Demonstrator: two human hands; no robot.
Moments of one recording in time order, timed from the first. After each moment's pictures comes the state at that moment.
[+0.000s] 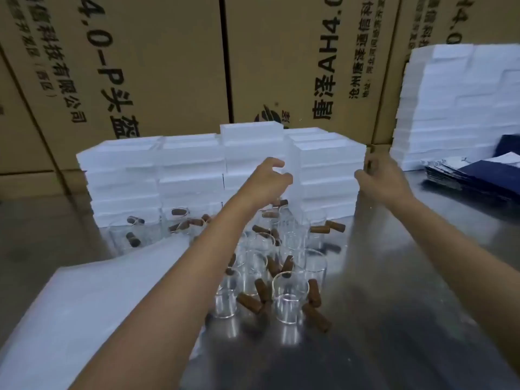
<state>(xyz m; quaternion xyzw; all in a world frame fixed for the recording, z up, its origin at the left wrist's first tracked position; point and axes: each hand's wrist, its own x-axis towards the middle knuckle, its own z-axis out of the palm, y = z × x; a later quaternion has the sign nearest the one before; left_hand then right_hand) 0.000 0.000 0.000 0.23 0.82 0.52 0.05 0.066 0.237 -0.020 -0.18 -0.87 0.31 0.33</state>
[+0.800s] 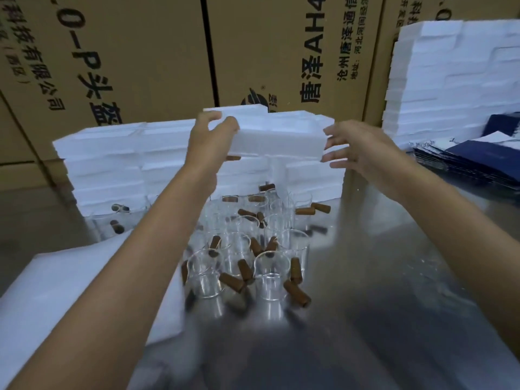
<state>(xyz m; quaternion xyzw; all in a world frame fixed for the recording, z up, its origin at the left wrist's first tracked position) 0.027 -0.032 0.029 0.11 0.69 0.71 -0.06 0.111 0.200 0.017 -0.05 -0.75 0.63 0.22</state>
